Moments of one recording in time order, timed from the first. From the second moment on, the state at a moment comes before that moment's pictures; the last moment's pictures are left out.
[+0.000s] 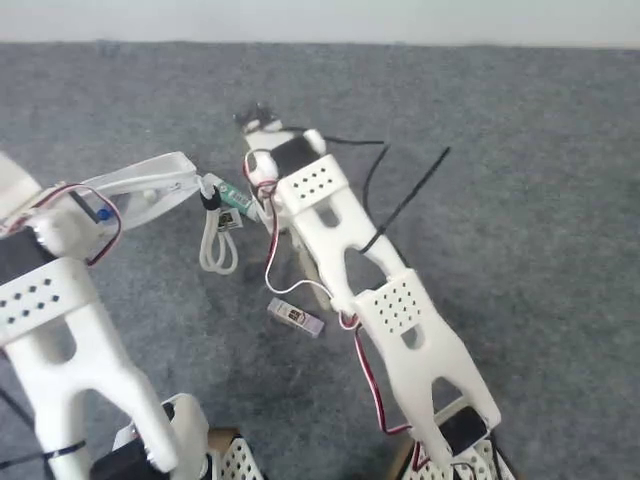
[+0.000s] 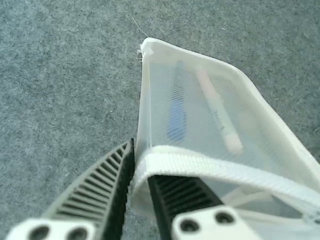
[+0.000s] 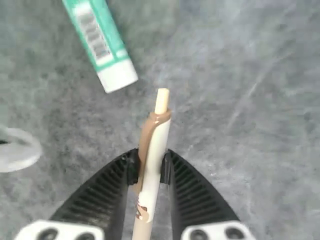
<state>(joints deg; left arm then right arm) -35.5 -29.8 23.5 75.0 18.2 -37.0 62.9 -75.8 100.4 -1.9</state>
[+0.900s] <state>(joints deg) -35.5 -29.8 23.5 75.0 18.2 -37.2 14.9 -36.5 100.5 -1.6</state>
